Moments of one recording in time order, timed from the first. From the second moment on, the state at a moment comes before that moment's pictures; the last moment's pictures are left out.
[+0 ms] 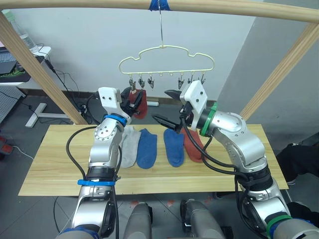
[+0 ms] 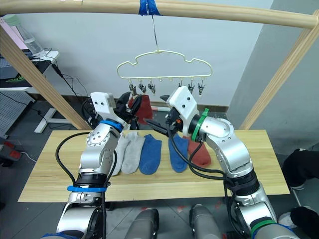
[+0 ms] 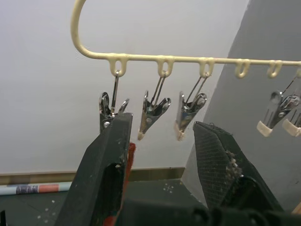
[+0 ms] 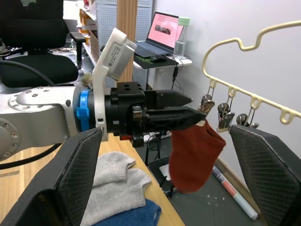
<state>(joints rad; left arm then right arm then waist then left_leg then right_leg) -0.57 0.24 0.12 0.27 -0.22 0.04 -0.33 -0.64 -0.23 0.22 -0.30 0.20 0.58 0.64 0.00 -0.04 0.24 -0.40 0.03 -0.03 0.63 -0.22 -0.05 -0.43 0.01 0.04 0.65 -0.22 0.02</state>
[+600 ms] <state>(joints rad) -0.71 0.24 0.12 0.52 -0.20 -0.07 -0.38 -0.66 -0.24 0.22 -0.30 0.22 0.58 0.63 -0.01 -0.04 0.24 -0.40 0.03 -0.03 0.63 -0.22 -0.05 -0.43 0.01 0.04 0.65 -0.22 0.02</state>
